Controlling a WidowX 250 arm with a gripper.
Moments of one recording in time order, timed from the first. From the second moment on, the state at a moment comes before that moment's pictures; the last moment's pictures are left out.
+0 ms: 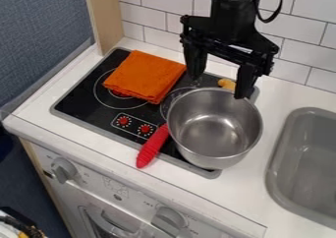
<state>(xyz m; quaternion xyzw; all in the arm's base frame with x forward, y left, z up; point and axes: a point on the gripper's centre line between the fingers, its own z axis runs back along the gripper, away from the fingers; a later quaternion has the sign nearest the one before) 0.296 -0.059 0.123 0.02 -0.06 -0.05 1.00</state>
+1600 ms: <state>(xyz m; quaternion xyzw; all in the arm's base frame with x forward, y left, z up) 0.403 0.092 0.024 0.01 0.02 -0.03 1.00</state>
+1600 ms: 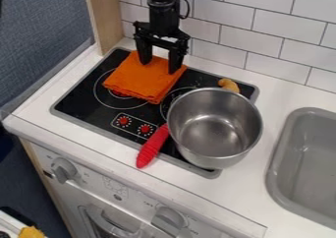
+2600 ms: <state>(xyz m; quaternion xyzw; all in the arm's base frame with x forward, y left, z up) 0.338 0.103 0.009 0.01 0.01 -0.09 1.00</state>
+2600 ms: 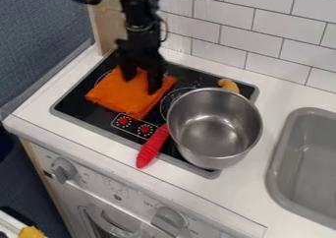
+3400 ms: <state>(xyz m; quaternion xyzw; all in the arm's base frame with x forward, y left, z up) 0.273 0.132 0.015 0.00 0.04 -0.09 1.00</state>
